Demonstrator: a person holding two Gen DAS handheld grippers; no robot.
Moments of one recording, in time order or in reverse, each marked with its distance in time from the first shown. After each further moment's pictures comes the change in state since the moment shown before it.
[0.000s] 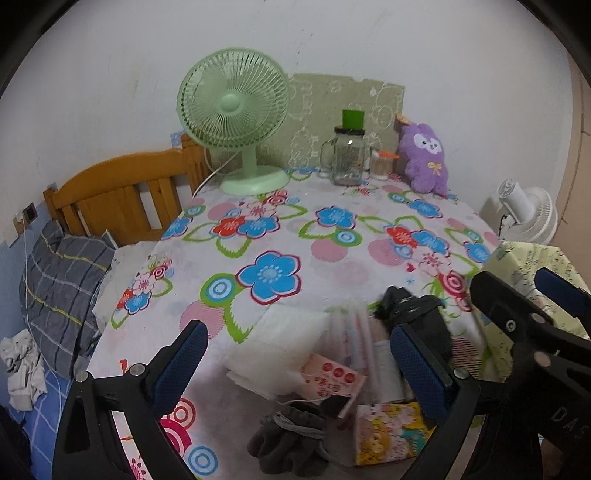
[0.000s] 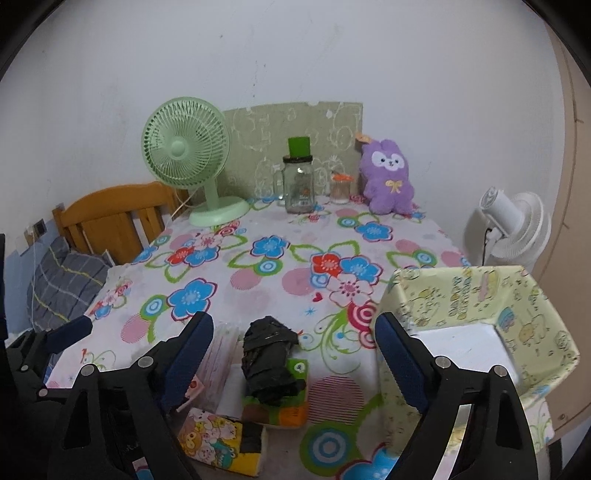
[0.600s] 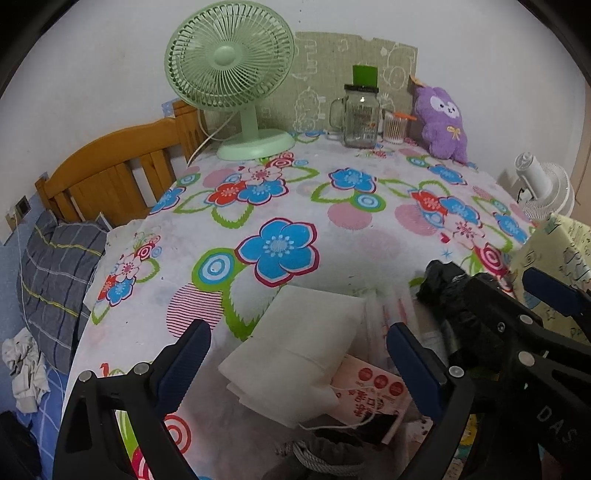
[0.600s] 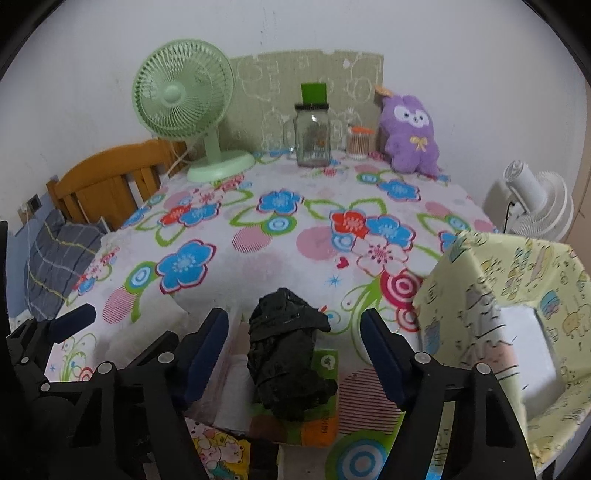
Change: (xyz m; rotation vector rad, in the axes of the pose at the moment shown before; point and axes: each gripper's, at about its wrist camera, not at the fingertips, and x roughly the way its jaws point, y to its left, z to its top) left arm 0.056 0.009 -0.004 0.030 0.115 0.017; right arm 0.067 0.015 -0.013 -0.013 0.172 0.010
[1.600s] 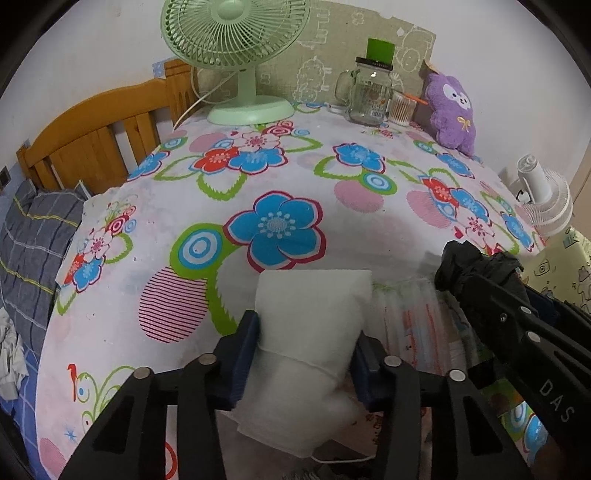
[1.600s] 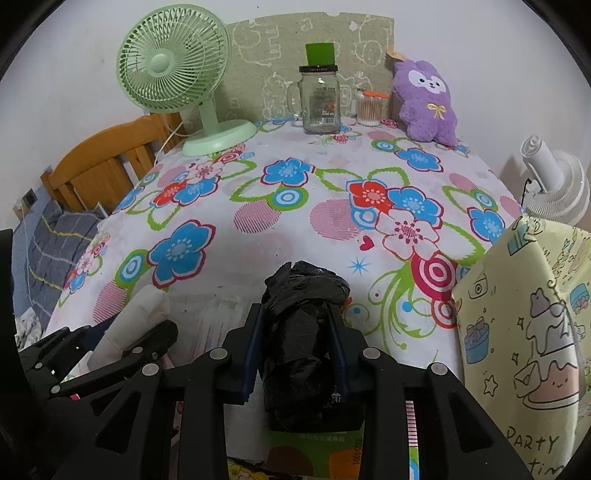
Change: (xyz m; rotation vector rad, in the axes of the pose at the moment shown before) left arm 0.030 0.018 0.007 -0.063 0.101 -0.092; right arm 0.032 0.009 0.010 0.022 0.088 0.023
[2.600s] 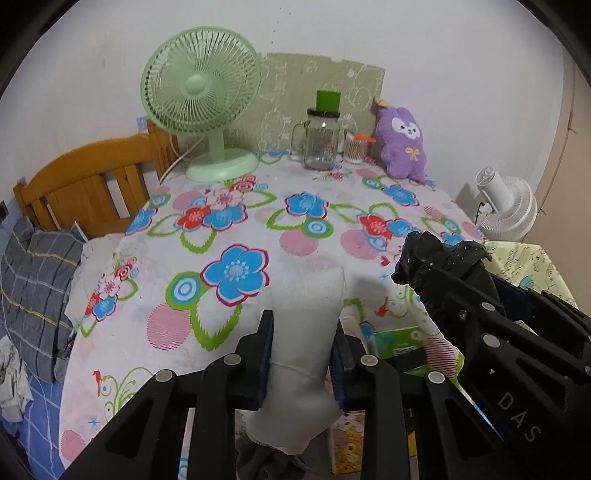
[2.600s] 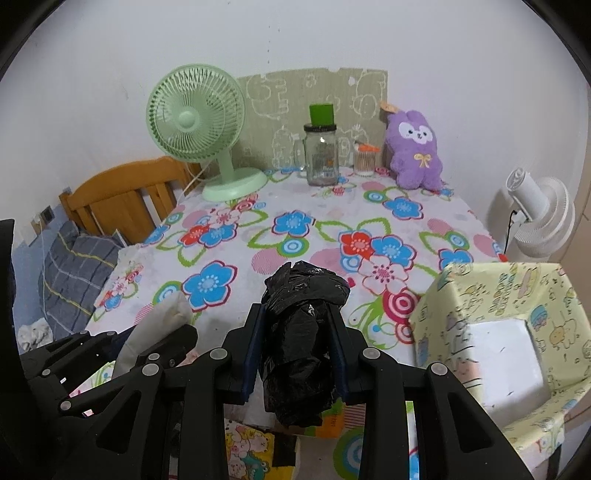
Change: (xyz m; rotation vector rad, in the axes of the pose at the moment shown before) left arm -0.078 -0.043 0.007 0.074 -0.131 -0.049; right arm -0.083 -0.005 0.005 -0.017 -0.154 0.020
